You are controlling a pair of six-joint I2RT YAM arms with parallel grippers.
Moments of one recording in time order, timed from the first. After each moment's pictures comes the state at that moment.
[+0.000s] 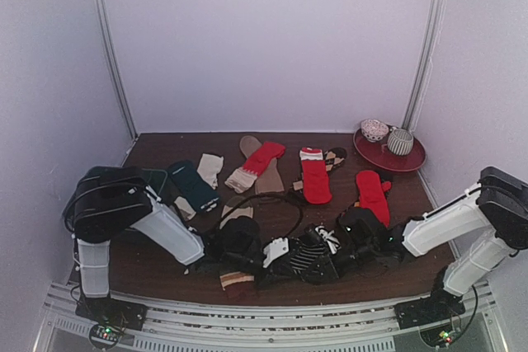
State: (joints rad) left arm -1.15 2.04 0.82 0.67 0.44 0.10; right arm 0.92 1.51 0.43 0.30 -0.49 0.52
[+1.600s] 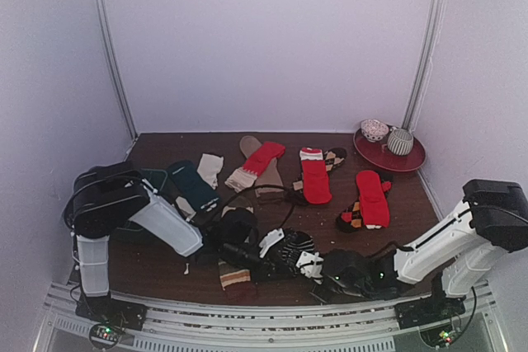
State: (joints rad) left arm -1.08 2.03 0.84 0.55 0.59 -0.18; right arm 1.31 1.58 0.41 0.45 0.34 0.02
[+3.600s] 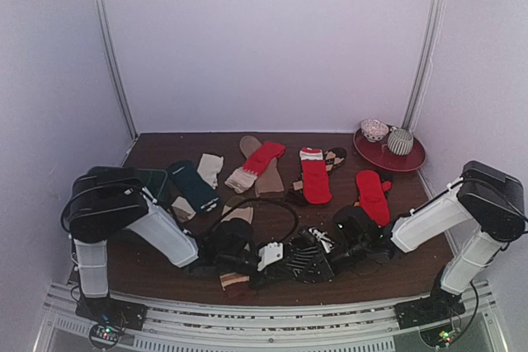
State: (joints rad) left arm -1.14 2.01 0.76 0.74 0.39 0.25; right arm 0.90 1.63 0.48 0.32 -0.60 0.53
